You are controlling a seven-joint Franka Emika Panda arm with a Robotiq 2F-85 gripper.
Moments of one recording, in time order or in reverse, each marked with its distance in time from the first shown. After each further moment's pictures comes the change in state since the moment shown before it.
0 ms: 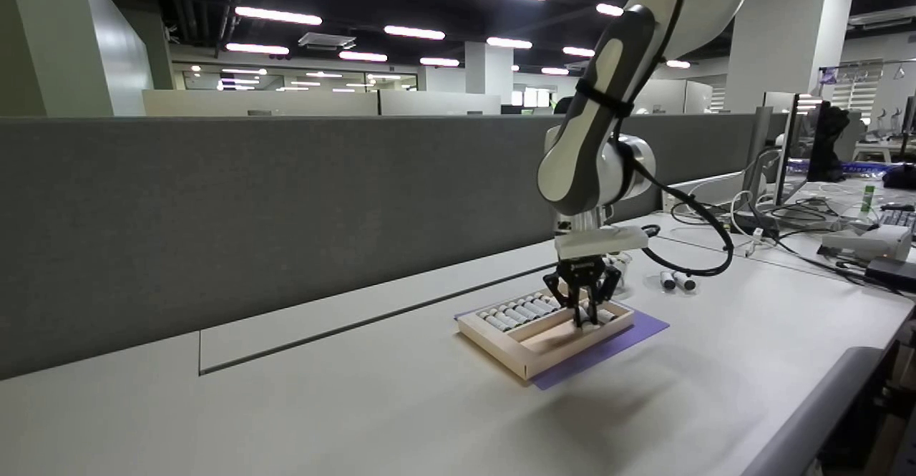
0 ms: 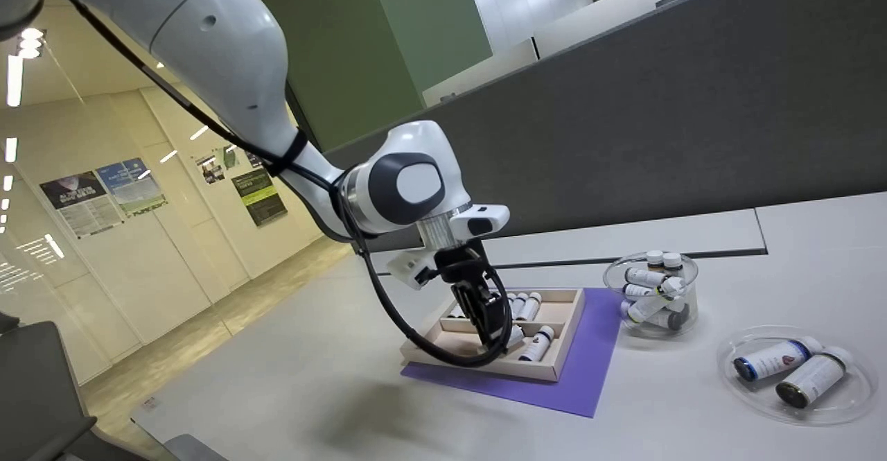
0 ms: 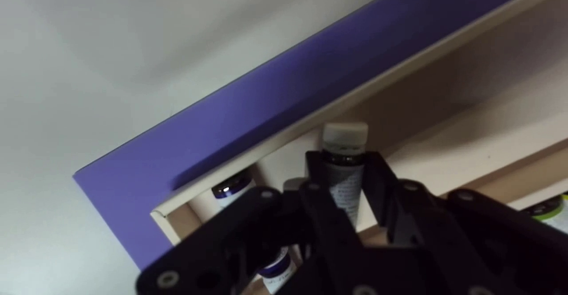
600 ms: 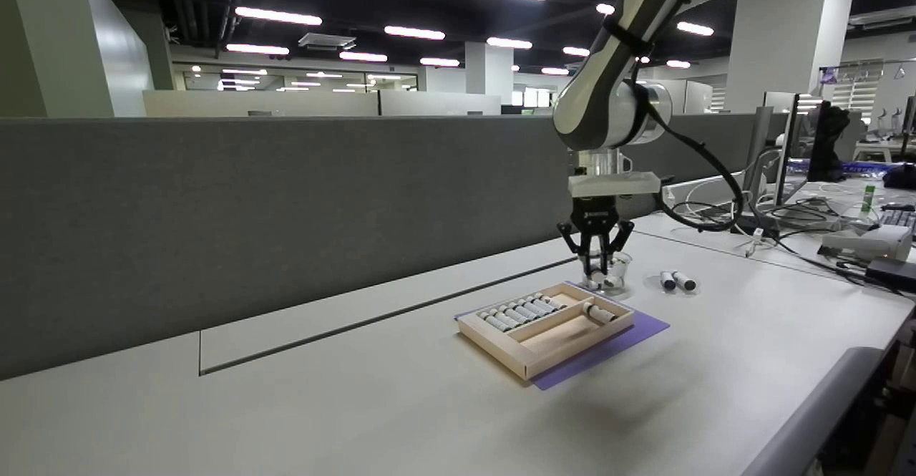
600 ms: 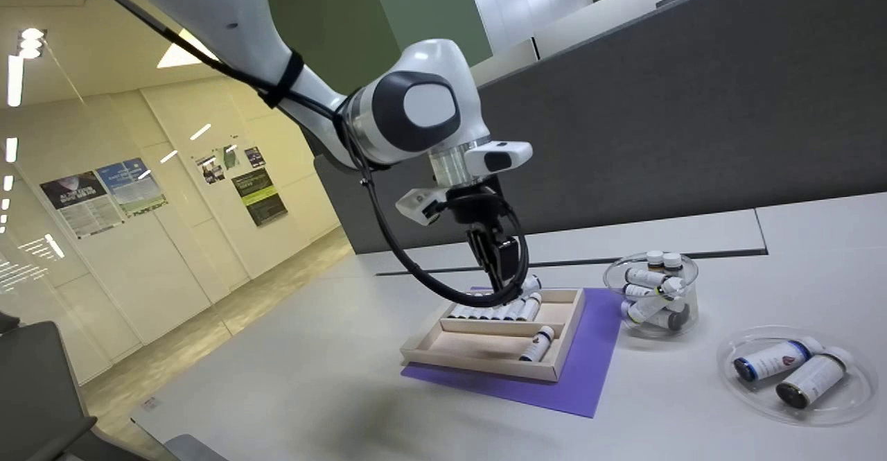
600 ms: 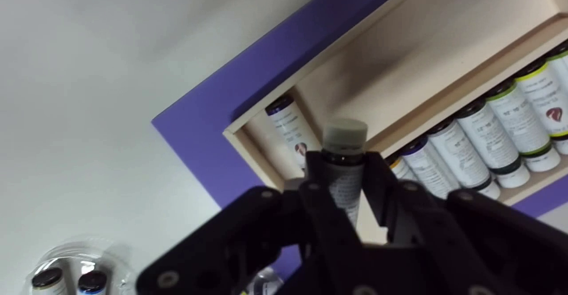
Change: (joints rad) arm -0.123 -0.157 0.012 0.012 0.013 -0.143 -0.017
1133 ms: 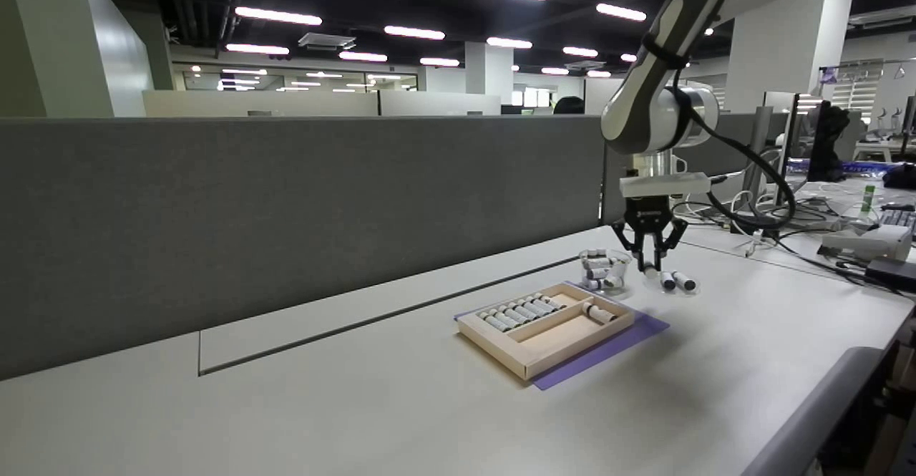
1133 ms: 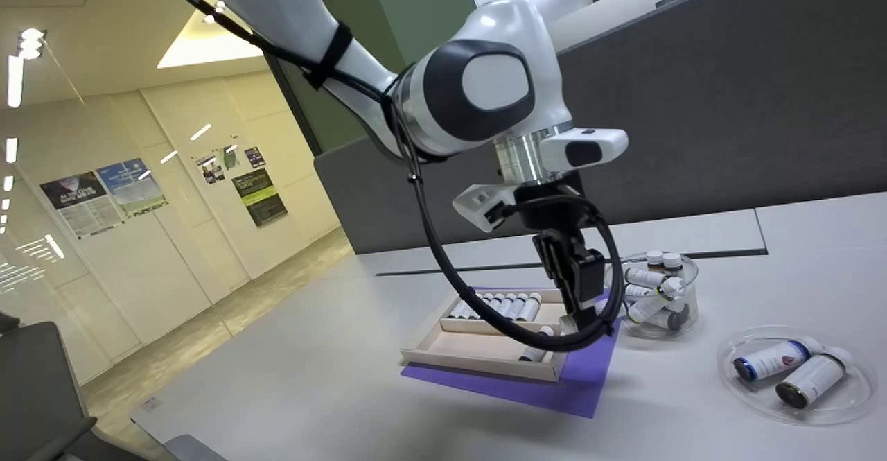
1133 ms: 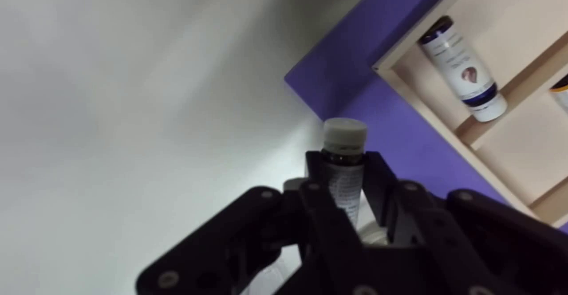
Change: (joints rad) arm -0.139 0.021 -0.065 -0.011 -0.005 0.001 -0.035
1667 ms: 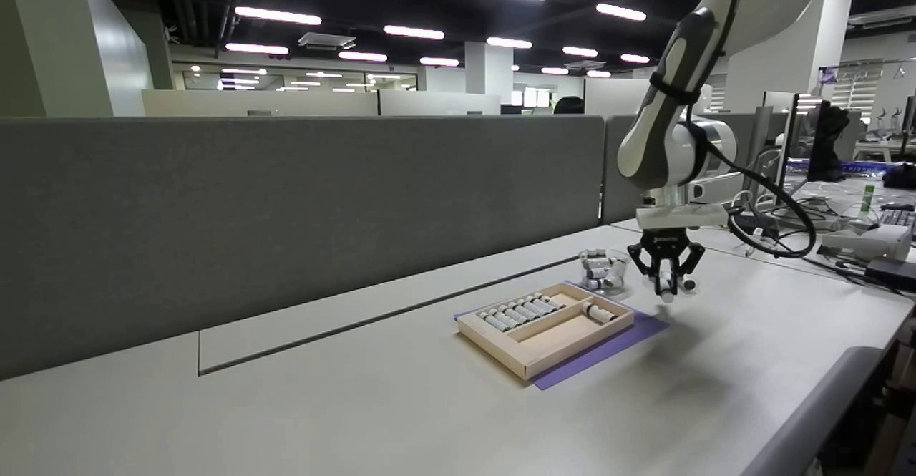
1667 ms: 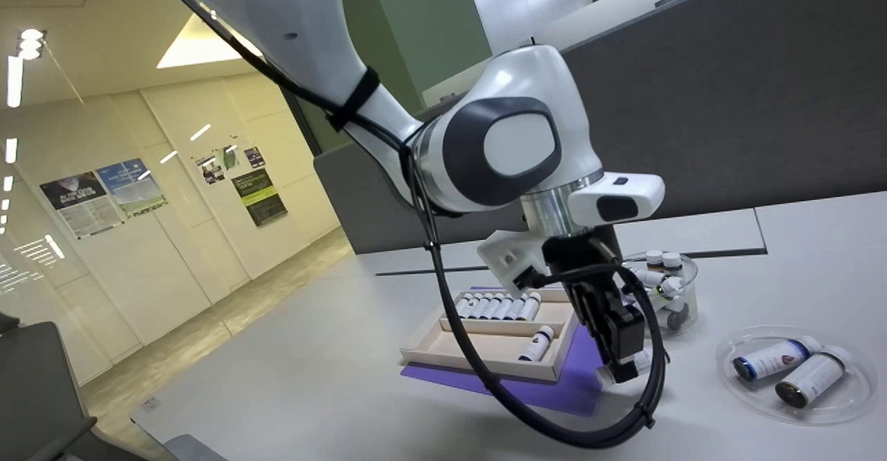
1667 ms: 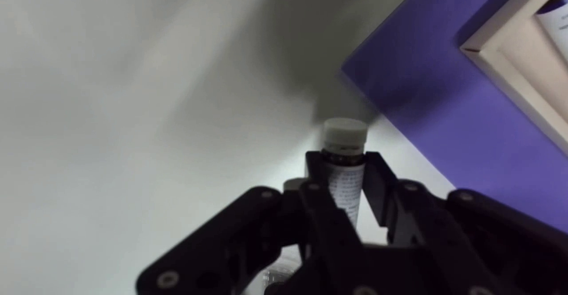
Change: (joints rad) arm -0.023 0.090 -0.015 -0.051 0.002 0.178 -0.002
